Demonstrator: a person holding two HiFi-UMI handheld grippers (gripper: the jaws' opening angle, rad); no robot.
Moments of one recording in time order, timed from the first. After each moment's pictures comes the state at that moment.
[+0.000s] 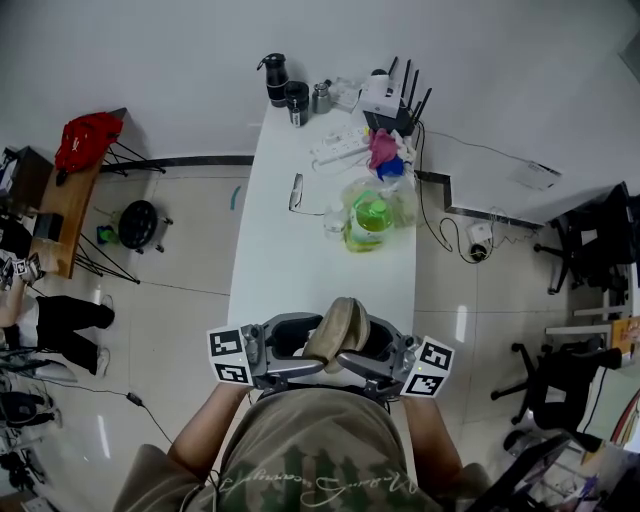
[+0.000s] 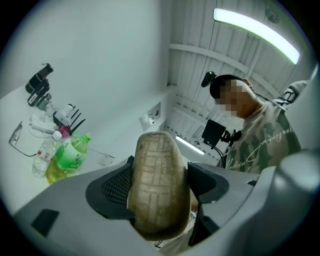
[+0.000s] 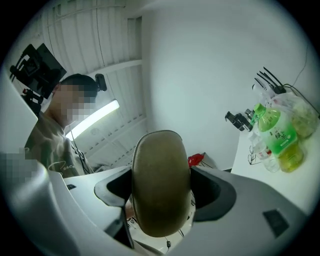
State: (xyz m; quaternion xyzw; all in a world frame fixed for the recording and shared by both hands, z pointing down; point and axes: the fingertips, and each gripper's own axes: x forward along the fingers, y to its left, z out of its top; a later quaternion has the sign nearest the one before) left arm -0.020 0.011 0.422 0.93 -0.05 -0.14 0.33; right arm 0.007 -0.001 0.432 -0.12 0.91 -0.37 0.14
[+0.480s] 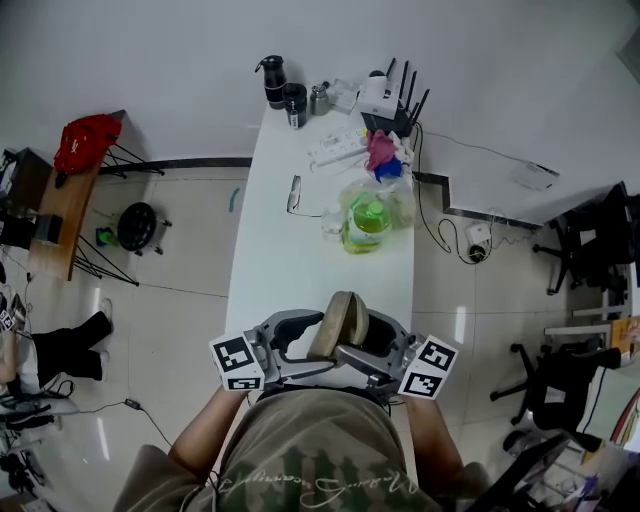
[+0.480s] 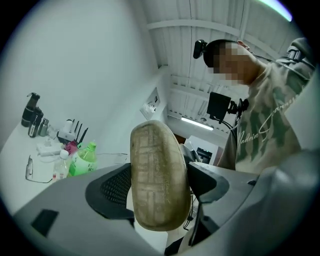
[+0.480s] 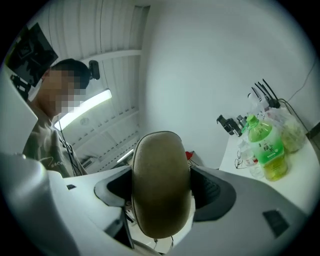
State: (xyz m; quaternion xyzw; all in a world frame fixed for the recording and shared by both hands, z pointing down) left arm -0.004 0.009 0.433 0.97 -0.10 -0.03 0.24; right arm 0.012 -0.013 0.435 -0.17 0.91 -0.36 0.08
